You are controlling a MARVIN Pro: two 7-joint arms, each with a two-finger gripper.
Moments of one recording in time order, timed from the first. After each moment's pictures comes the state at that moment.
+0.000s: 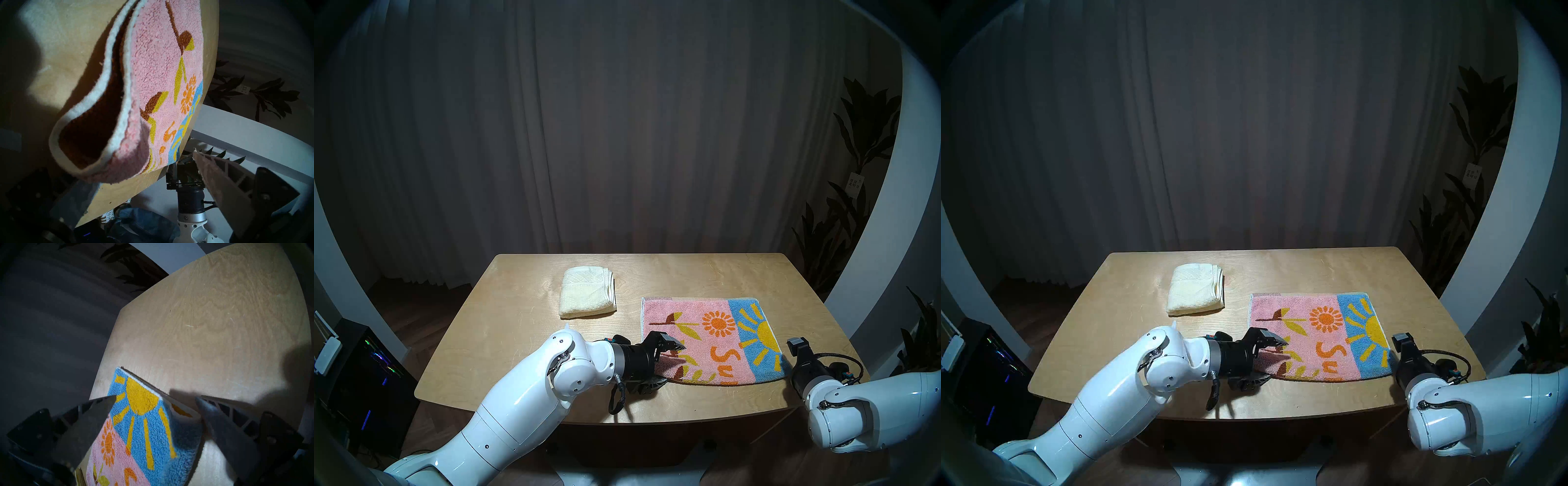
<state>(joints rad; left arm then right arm) 1.46 -1.18 -0.98 -1.68 -2.24 0.53 0.66 -1.15 -0.10 0.12 -2.08 2.82 -0.96 0.21</state>
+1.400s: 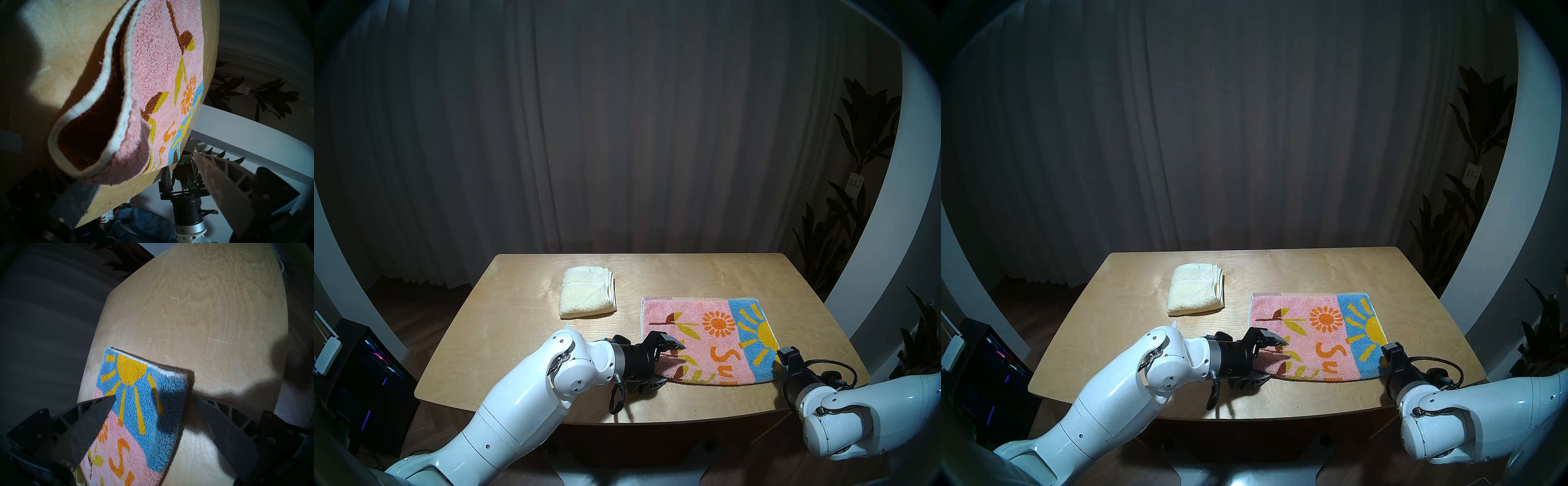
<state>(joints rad) 1.46 -1.19 -0.98 -1.68 -2.24 0.53 0.66 -1.15 -0.10 0.10 -2.15 2.79 -0.96 0.11</state>
